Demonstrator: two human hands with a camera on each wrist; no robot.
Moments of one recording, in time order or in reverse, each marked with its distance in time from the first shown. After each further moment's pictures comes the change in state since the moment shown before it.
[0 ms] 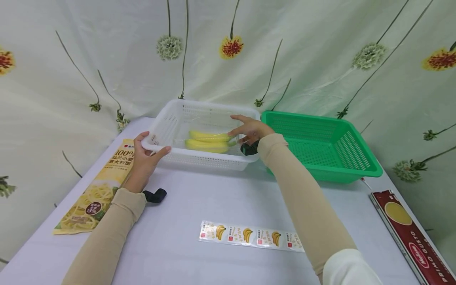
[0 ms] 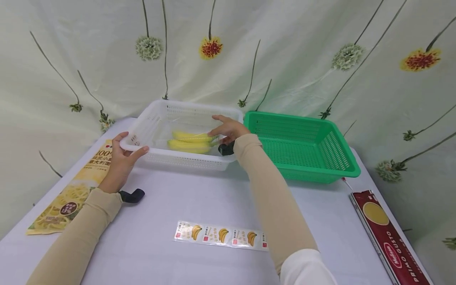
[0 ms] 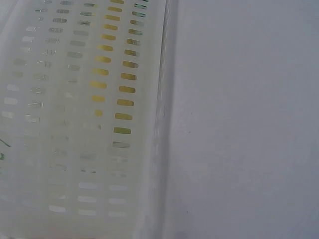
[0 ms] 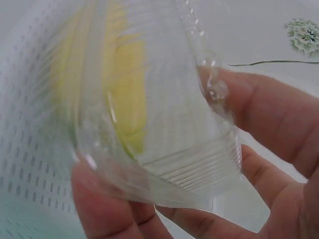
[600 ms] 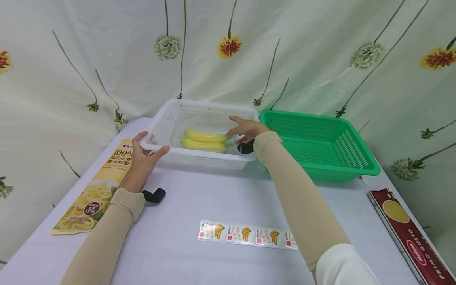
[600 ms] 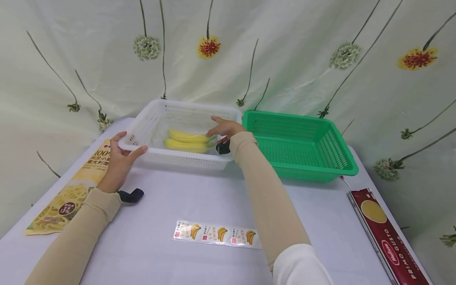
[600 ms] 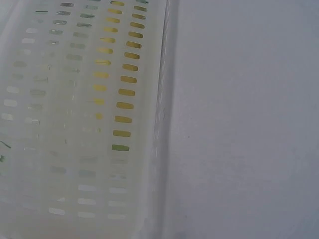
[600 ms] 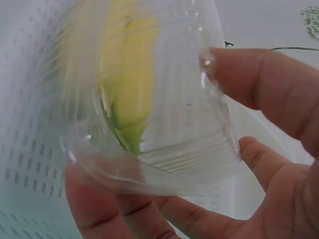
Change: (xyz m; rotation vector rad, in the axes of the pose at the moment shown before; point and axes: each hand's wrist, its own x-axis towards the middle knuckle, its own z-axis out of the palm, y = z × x) left_hand 0.001 0.001 0.002 -0.007 0.019 -0.009; right_hand 0.007 0.000 0.004 0.039 -0.053 0.023
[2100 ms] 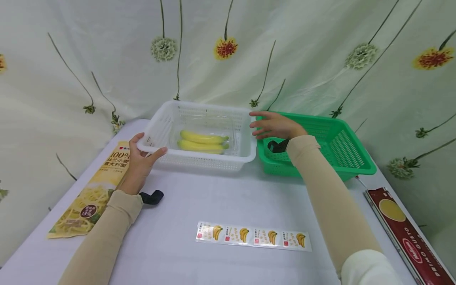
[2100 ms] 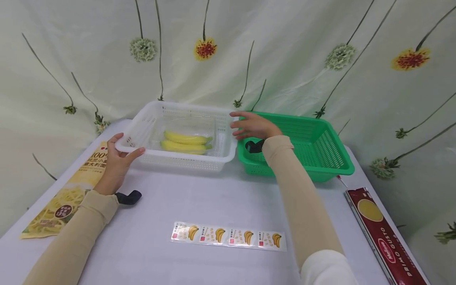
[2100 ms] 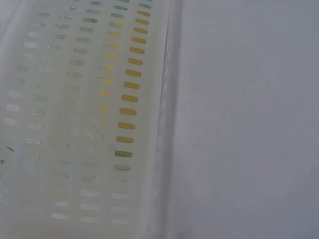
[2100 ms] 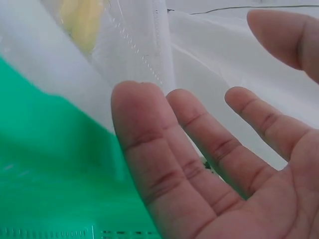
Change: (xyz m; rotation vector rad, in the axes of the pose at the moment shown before) left_hand -0.003 0.004 0.003 -0.011 0.007 -0.024; right_hand -0.053 0.040 -0.074 0.048 -0.019 -0.274
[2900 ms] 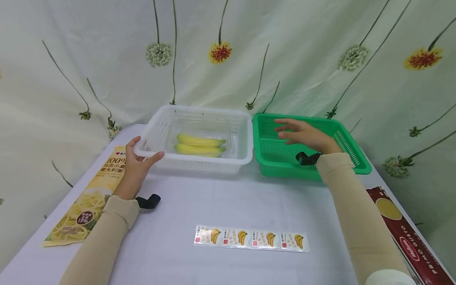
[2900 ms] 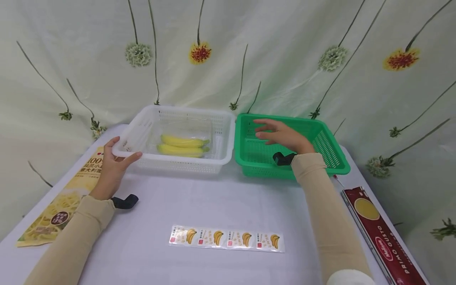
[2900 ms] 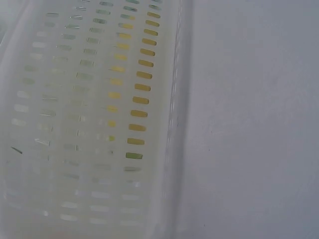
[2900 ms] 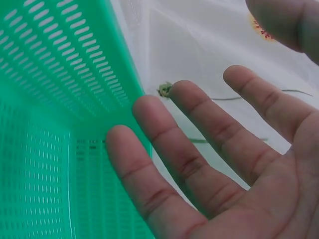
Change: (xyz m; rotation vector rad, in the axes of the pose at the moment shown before) left_hand 0.002 0.000 -0.001 0.035 -0.009 0.023; right_hand -0.082 0.030 -0.039 -0.251 0.098 -0.118
